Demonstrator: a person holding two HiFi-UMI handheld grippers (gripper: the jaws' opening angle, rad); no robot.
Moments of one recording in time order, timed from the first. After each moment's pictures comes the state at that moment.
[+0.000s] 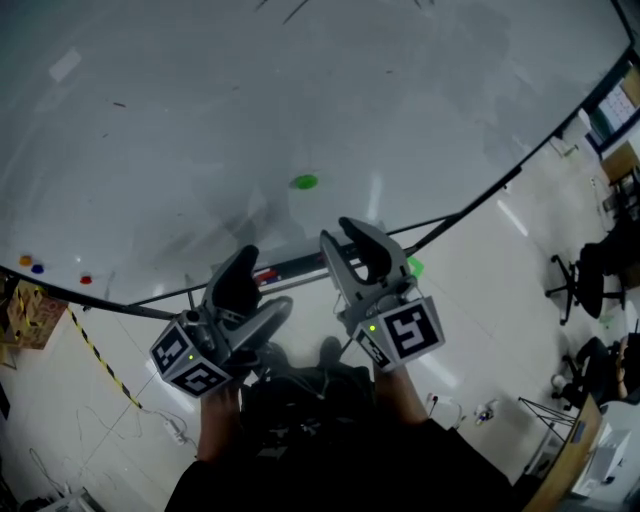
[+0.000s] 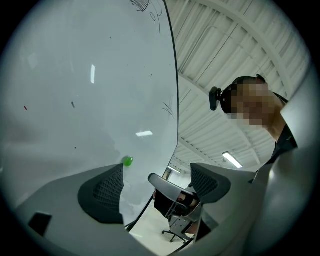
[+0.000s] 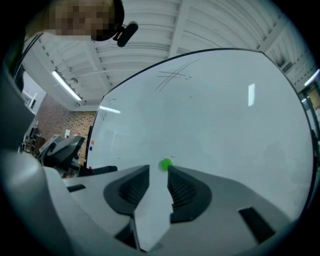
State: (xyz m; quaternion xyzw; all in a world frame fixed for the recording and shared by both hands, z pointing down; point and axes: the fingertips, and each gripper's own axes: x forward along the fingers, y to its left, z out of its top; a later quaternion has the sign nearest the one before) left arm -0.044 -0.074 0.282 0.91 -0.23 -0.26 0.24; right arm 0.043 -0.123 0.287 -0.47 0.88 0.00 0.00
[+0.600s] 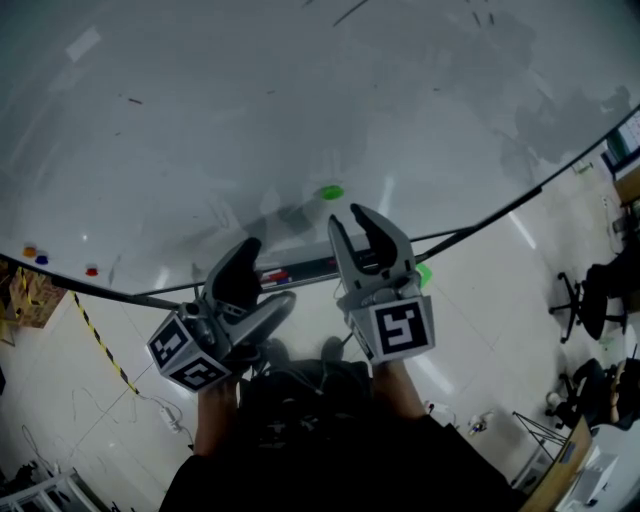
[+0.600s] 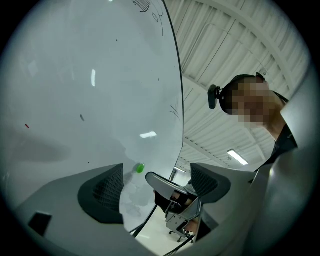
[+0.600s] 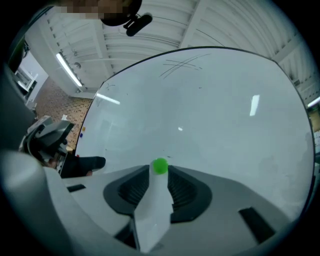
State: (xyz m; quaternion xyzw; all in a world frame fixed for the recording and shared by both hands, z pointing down) left arm -0.062 -0.098 0.284 0.90 -0.26 -0.26 0.23; right arm 0.028 -0.164 0.292 -0.50 0.86 0.05 -0.04
